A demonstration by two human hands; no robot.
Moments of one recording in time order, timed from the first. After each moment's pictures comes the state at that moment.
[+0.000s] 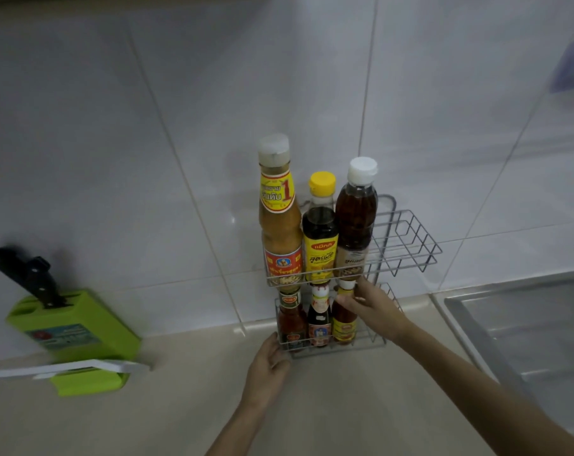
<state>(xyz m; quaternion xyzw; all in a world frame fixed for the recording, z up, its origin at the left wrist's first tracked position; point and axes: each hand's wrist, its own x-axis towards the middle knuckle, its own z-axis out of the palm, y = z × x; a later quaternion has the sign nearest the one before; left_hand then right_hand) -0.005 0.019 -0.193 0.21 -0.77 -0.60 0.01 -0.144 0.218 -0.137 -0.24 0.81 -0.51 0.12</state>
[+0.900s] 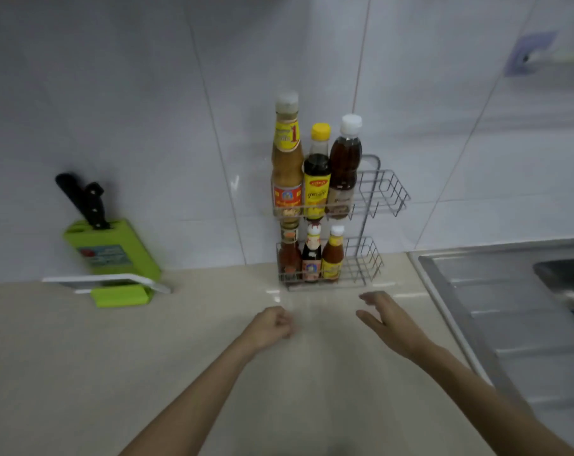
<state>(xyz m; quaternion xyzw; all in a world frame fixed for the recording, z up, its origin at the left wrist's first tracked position) 0.070 0.038 -0.165 0.15 -0.83 -0.50 -0.17 -0.011 0.307 -0.157 -0.24 0.92 -0.29 0.11</state>
